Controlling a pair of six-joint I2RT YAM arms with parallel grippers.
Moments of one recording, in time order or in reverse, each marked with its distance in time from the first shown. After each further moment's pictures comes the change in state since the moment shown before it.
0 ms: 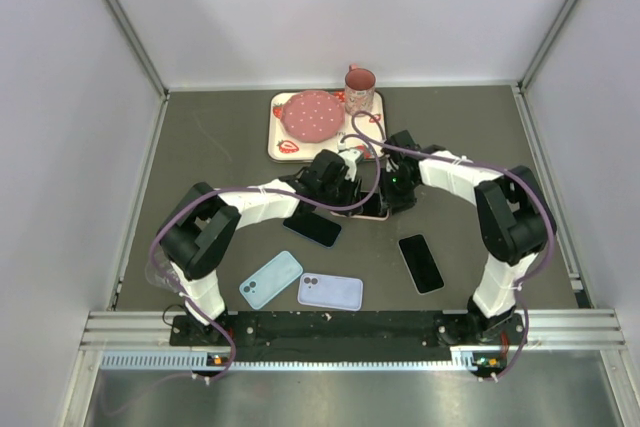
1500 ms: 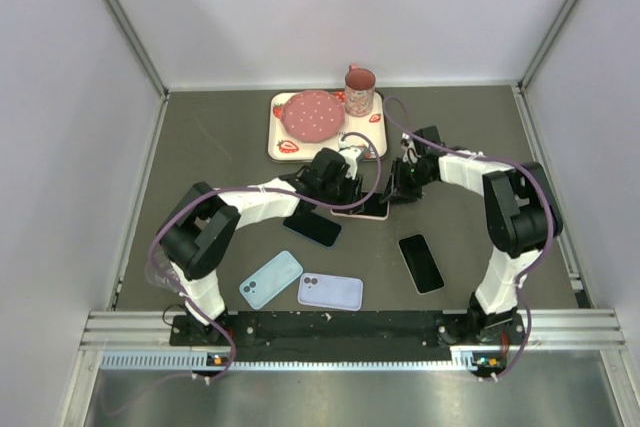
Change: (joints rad) left arm 0.000 0.000 0.013 -0.002 0.001 0.002; right arm -0.183 0.018 -0.084 0.223 -0.290 0.080
